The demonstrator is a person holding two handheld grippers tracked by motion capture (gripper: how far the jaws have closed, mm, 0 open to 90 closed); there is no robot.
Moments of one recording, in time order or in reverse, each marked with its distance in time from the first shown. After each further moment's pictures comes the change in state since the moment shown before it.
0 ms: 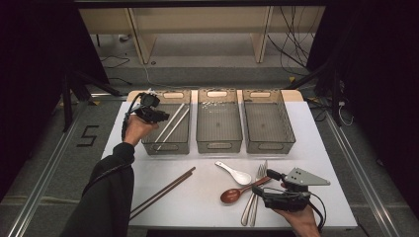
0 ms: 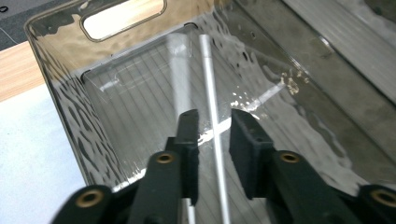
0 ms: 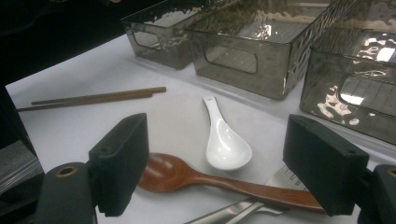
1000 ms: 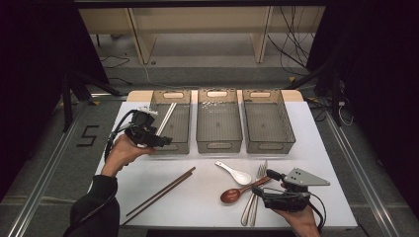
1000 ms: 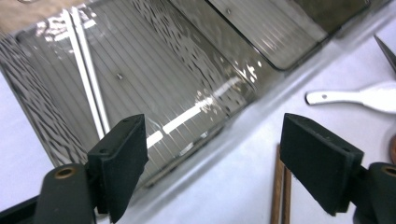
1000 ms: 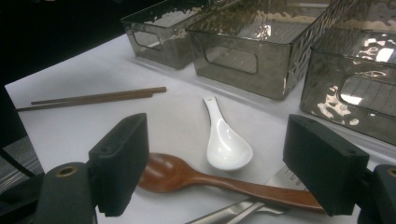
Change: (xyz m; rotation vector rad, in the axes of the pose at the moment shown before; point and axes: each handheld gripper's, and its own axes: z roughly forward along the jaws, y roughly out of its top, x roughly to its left) left arm -0.054 -0.046 -0.073 0.054 -0.123 0.060; right arm 0.001 0.000 0.000 -0.001 -0.002 -0.002
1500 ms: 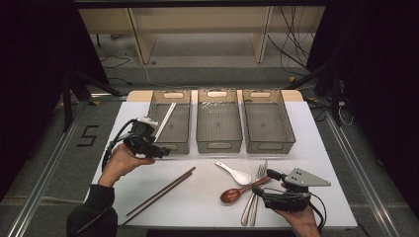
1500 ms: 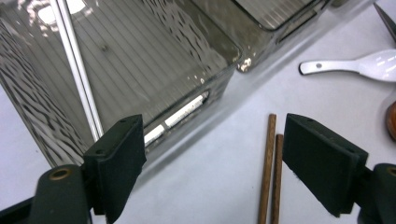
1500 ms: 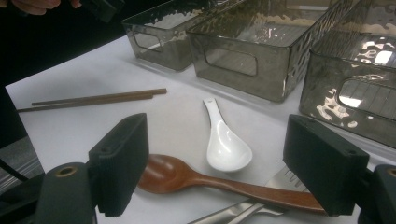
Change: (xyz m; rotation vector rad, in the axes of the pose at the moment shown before) left arm -0.013 -0.023 0.000 0.044 -0.009 0.013; right arm 0.001 0.001 -0.001 -0.006 -0.003 -0.004
